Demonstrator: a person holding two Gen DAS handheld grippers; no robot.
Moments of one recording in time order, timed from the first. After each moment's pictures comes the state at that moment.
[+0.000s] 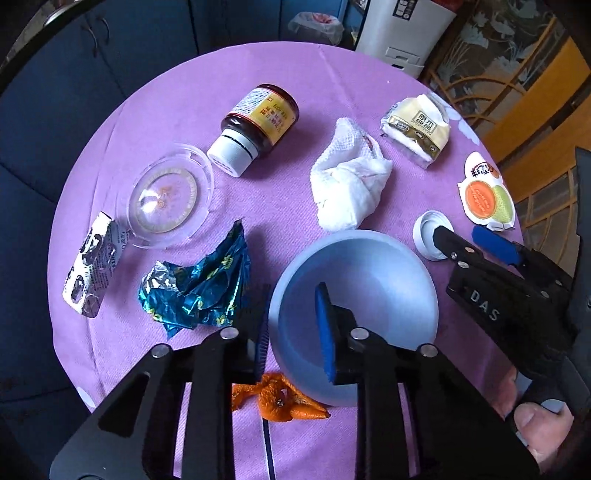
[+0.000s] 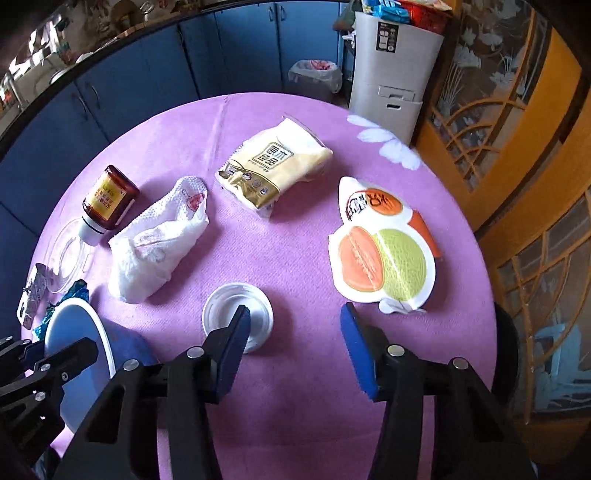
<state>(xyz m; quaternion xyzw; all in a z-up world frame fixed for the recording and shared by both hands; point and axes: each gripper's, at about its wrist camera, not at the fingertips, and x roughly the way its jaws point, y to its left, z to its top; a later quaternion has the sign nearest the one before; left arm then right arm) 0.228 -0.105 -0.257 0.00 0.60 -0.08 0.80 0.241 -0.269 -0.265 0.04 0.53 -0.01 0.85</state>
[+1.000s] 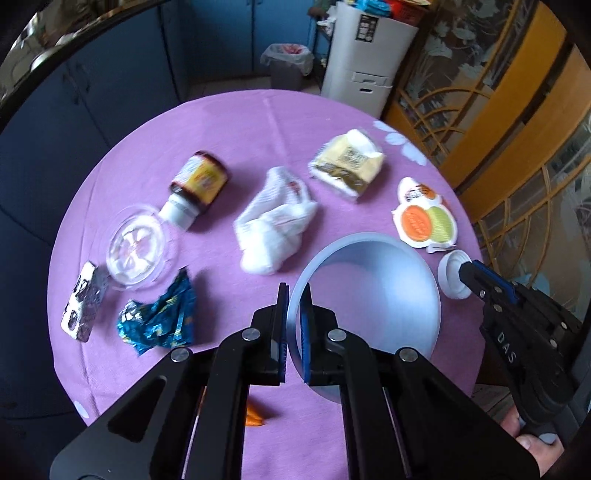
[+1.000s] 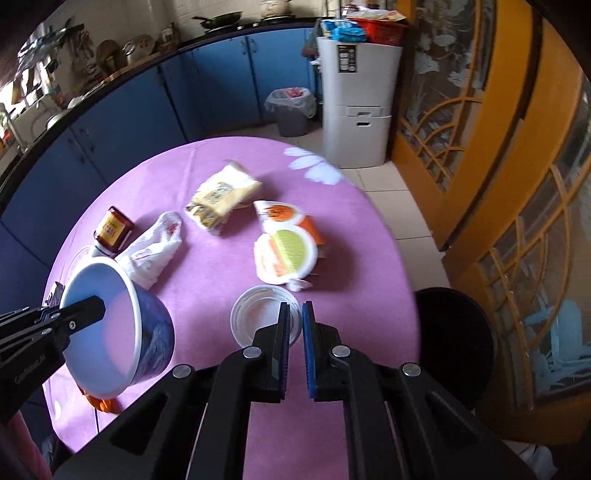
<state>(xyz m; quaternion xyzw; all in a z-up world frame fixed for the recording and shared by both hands) 0.219 -0.161 -0.217 0.02 0.54 -0.12 0.83 0.189 -0.325 -0.224 0.08 0.48 -0.05 0.87</state>
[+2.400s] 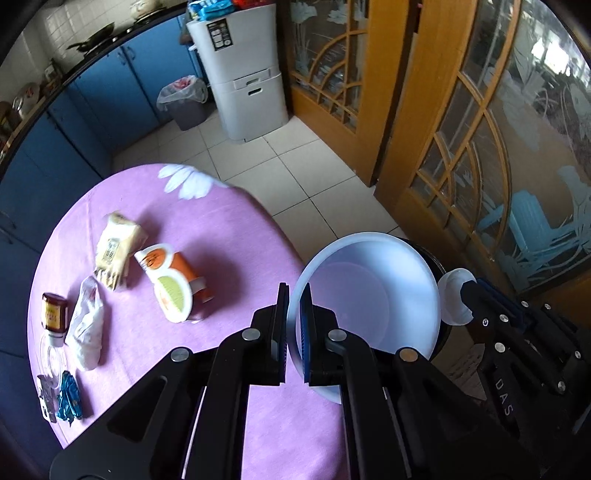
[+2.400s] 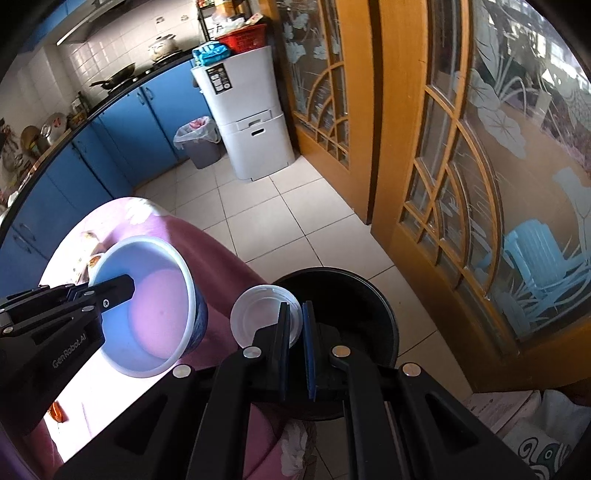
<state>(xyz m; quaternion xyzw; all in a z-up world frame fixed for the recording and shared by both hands) 0.195 -0.400 -0.224 0.18 0.50 -0.23 0.81 0.108 -0.503 -0.238 0.19 0.44 -0.18 0.86</state>
